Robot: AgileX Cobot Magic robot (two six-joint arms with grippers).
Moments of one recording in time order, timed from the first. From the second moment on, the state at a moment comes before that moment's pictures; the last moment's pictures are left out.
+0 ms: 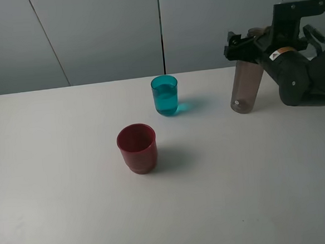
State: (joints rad) left arm -0.08 0.00 -0.51 0.10 1.08 -0.04; right arm 0.28 1.87 -0.71 0.28 -1.01 -0.12
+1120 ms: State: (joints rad) left arm -0.08 0.00 -0.51 0.10 1.08 -0.04; right arm 0.38 1.75 -0.73 -0.55 -0.74 0.31
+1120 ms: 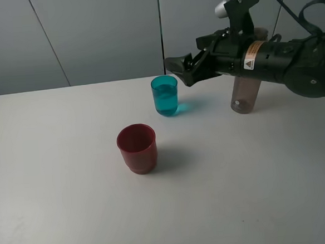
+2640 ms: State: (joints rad) left arm -0.08 0.00 -0.51 0.10 1.08 -0.04; right arm 0.41 2.21 -0.93 -0.38 -0.80 -0.04
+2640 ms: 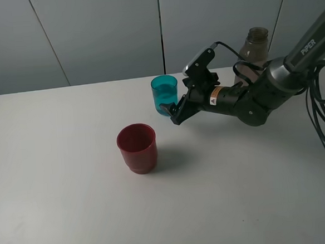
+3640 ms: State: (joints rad) left arm -0.08 0.00 -0.51 0.10 1.08 -0.04; right arm 0.42 2.32 -1.08 -0.37 -0.78 -0.06
